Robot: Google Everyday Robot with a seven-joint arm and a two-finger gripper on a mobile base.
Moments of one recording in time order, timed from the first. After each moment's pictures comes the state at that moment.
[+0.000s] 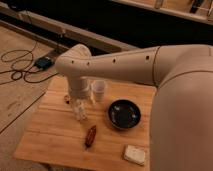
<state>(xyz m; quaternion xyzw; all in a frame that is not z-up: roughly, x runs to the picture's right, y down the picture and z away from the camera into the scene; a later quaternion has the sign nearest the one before) -0.106 0.081 0.678 -0.25 0.24 0.67 0.66</state>
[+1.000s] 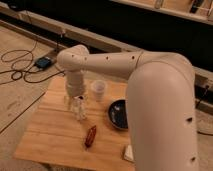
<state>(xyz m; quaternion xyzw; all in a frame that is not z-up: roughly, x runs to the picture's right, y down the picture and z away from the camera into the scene) -0.134 0.079 0.732 -0.39 0.20 0.47 0.77</state>
